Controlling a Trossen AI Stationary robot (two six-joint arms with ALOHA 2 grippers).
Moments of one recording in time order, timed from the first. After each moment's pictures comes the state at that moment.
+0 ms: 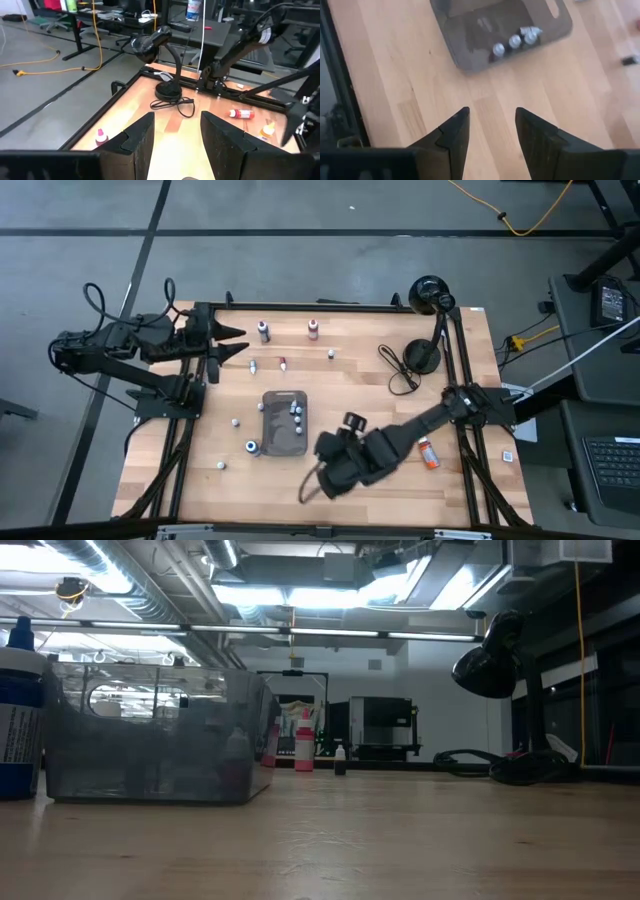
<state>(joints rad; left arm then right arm) -0.10 0.74 1.13 -0.65 -0.43 -0.23 0.54 2.21 2.35 -1.42 0.41 0.80</state>
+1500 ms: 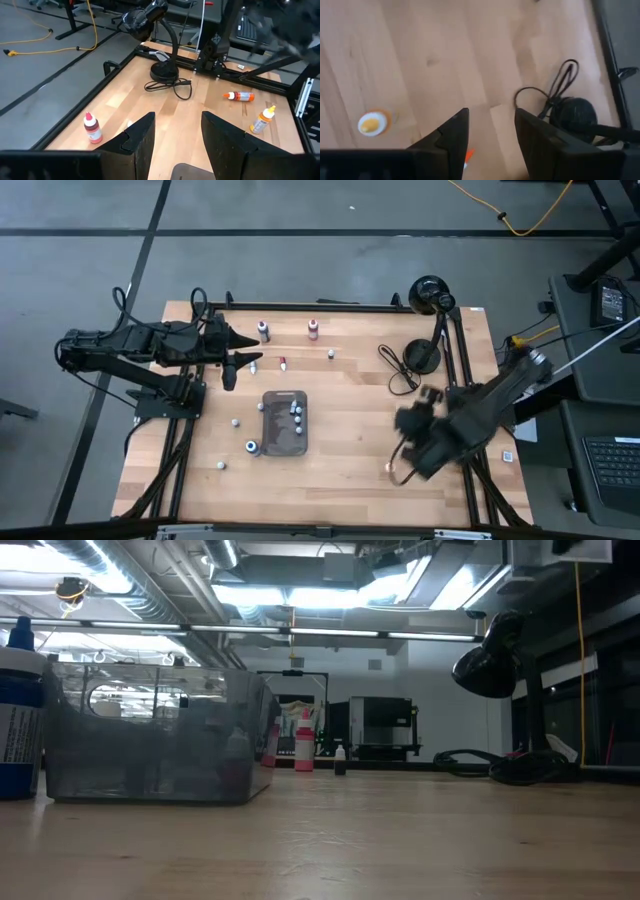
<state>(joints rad) -0.10 0.85 1.13 -0.66 -0.39 -0.29 0.70 1.56 1.57 -1.57 0.51 0.96</state>
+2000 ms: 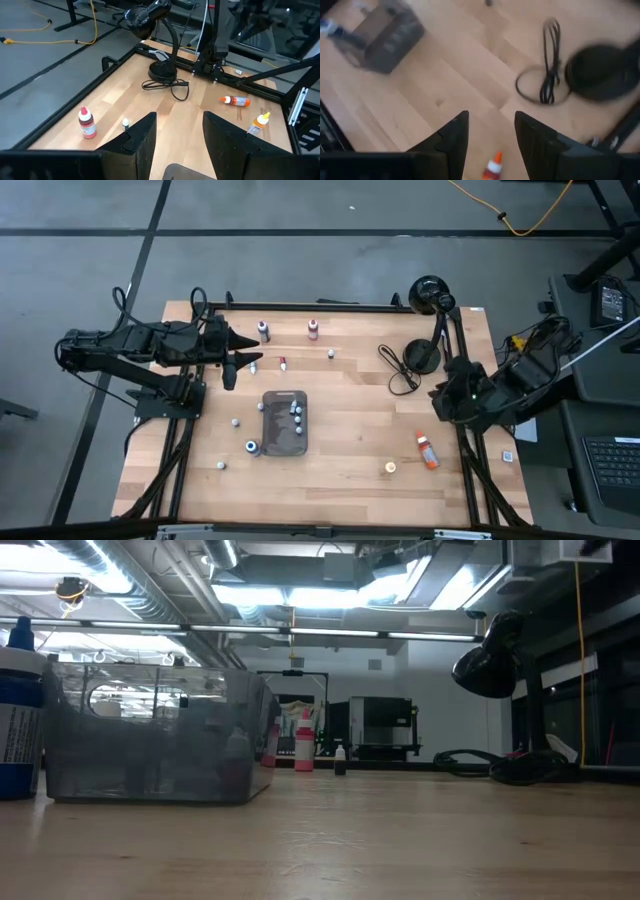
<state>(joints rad) -0.10 0.85 1.13 -0.66 -0.39 -0.36 0.70 1.07 1.33 -1.57 0.53 1.55</state>
